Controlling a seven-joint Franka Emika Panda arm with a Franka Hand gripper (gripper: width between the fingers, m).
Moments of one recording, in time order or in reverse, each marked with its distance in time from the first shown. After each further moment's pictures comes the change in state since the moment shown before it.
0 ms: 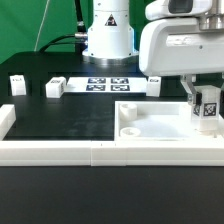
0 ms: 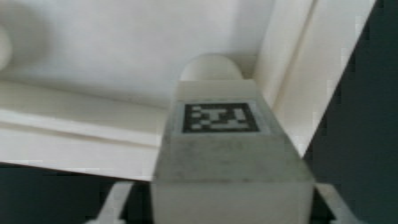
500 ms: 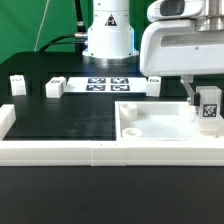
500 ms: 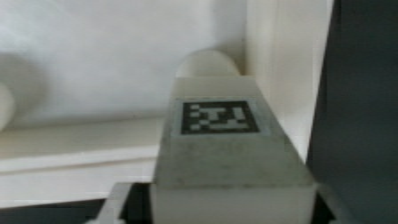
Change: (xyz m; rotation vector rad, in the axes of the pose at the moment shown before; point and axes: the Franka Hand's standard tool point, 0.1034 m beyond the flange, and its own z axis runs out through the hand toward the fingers) arm 0.001 0.001 0.002 0.004 0.009 0.382
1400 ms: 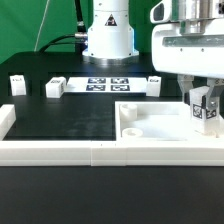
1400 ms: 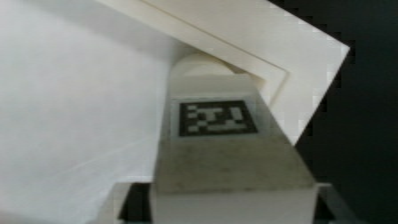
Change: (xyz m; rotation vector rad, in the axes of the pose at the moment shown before) arm -0.002 0.012 0.001 -0.029 -0.017 0.995
